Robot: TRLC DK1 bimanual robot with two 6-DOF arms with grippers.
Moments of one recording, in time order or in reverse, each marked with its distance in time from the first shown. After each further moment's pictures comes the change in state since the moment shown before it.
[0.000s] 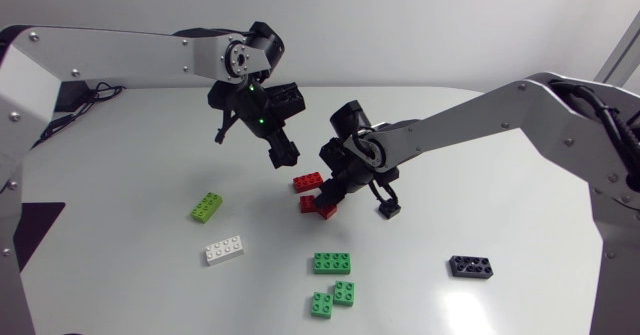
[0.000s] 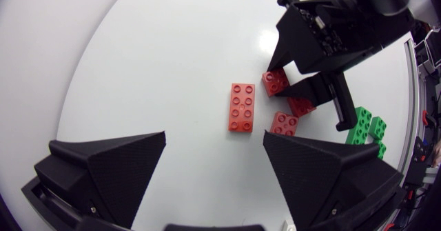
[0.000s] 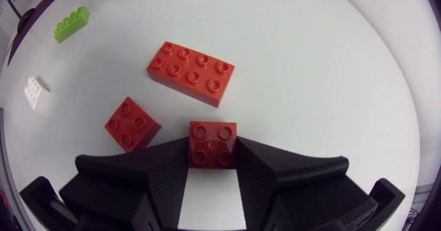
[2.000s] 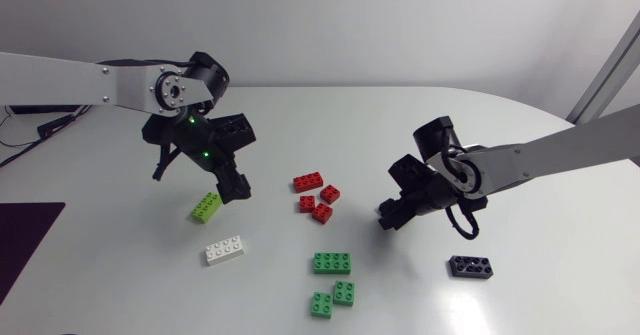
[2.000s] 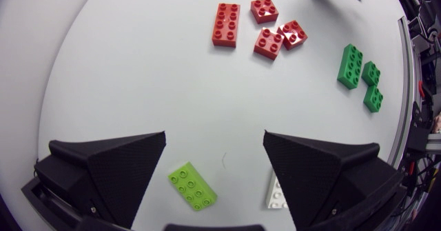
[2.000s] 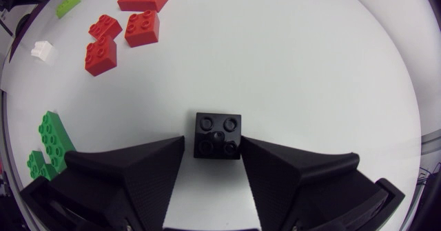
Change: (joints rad) left arm 0.119 -0.264 -0.437 0.069 -0.001 0.040; right arm -0.242 -0.299 -0.437 0.098 -0.068 -0.098
